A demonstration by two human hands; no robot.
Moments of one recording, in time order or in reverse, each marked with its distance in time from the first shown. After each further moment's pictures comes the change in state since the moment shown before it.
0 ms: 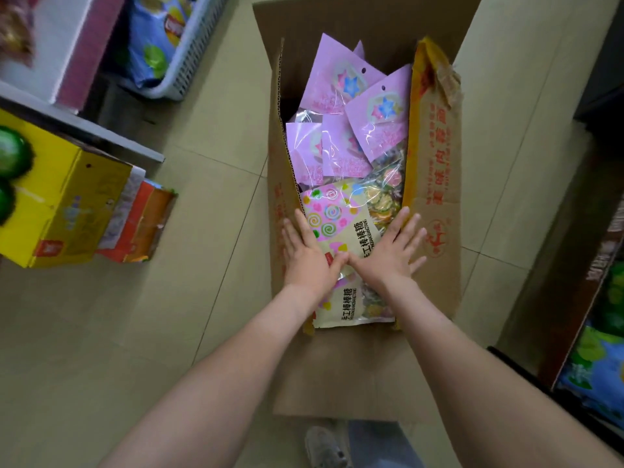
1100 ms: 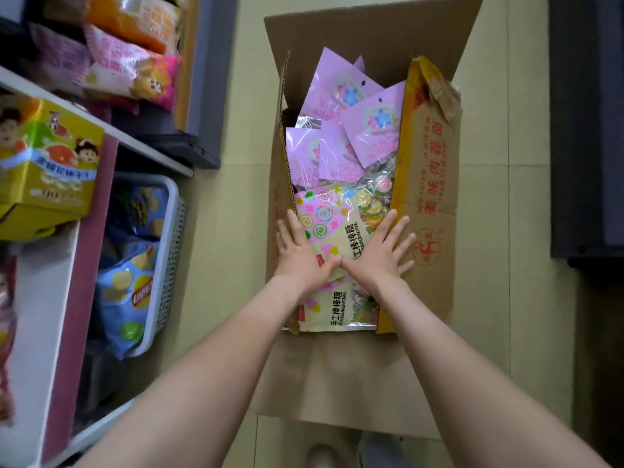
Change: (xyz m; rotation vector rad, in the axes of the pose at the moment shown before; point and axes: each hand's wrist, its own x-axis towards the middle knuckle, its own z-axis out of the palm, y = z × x) left_hand 0.380 0.258 -0.175 0.247 -0.168 0.229; right_hand 0.310 -0.200 -0.254 0.339 0.017 0.109
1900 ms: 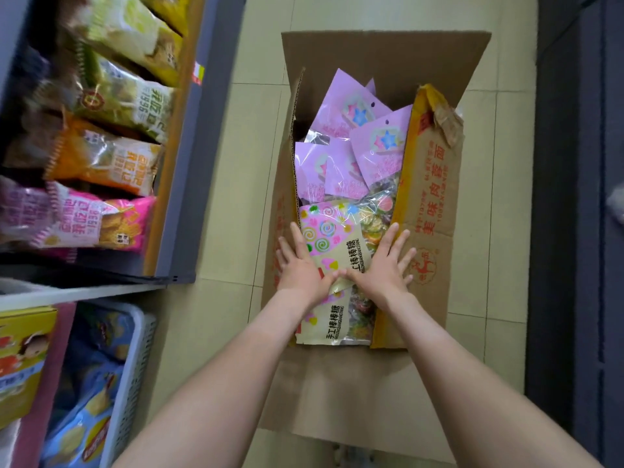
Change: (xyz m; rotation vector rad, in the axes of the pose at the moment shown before) left_hand 0.246 0.170 -0.151 -0.098 -0.038 -0.123; right_hand 0.226 -0.160 -0.202 -0.011 -0.045 -0.033
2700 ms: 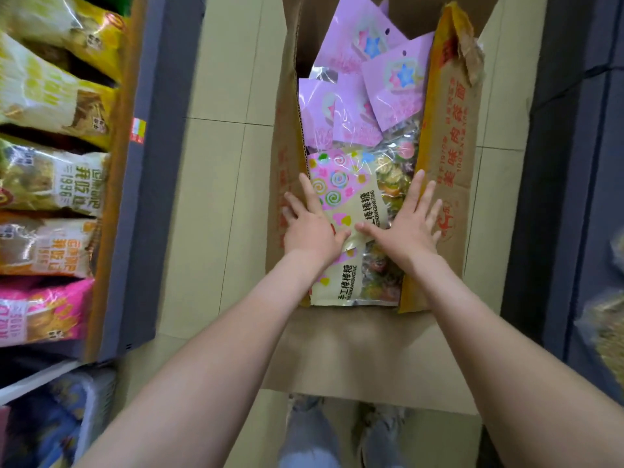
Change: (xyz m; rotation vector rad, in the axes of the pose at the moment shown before) left_hand 0.180 0.212 -0.083 0.134 0.062 0.038; right_hand 0.195 -0.077 -0.201 -0.103 0.170 -0.055
